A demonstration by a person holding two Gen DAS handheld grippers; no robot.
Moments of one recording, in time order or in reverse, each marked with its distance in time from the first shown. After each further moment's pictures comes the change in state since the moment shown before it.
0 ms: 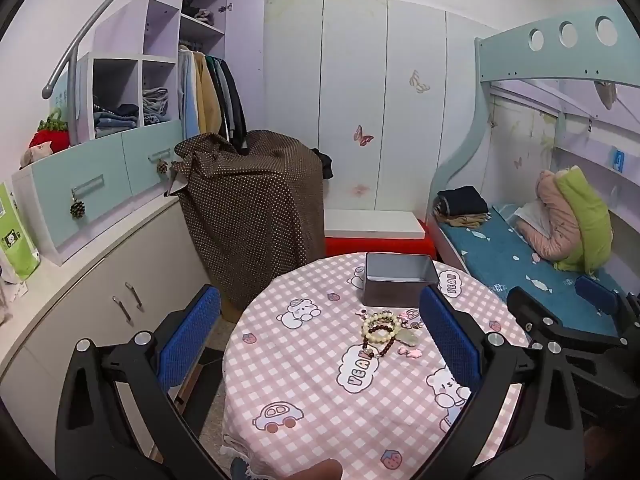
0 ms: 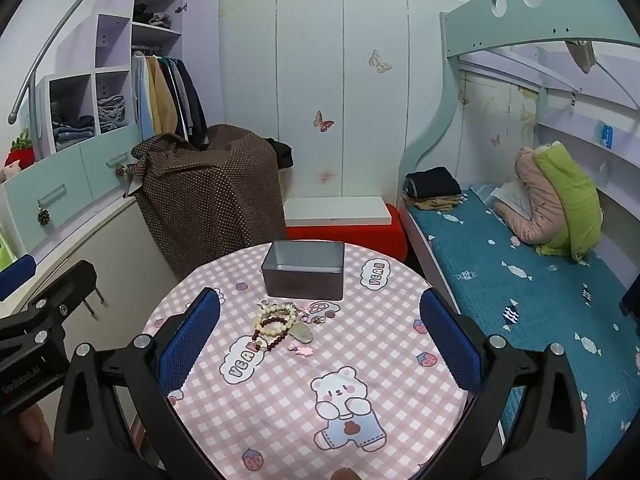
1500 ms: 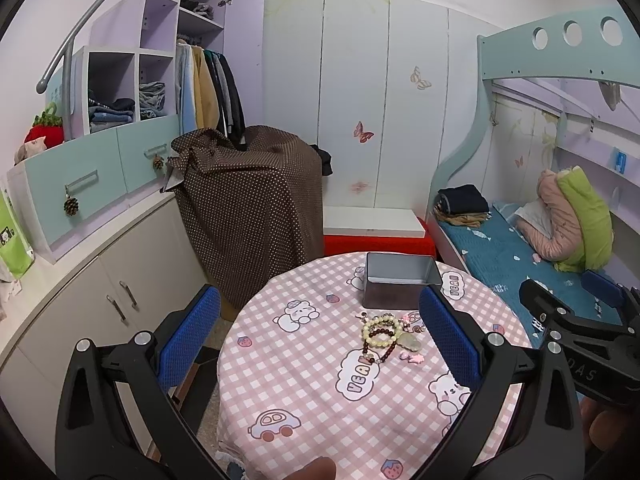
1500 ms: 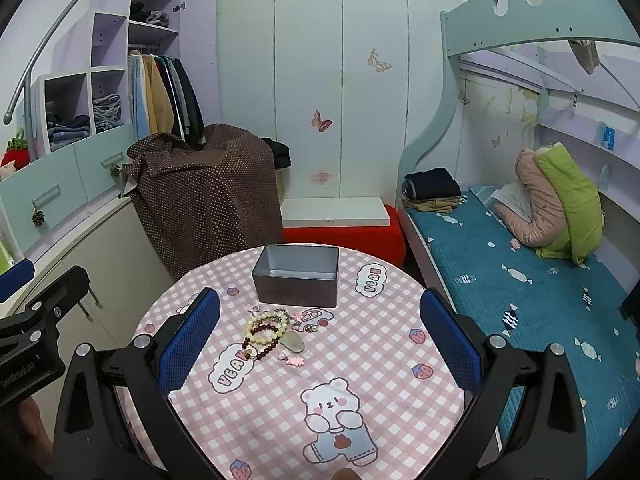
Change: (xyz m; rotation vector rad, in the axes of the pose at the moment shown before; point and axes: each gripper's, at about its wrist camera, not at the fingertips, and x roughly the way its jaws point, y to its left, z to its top) left arm 0.022 0.001 0.005 -0.012 0.016 -0.005; right arm 0.015 -0.013 0.006 0.004 0.000 0.008
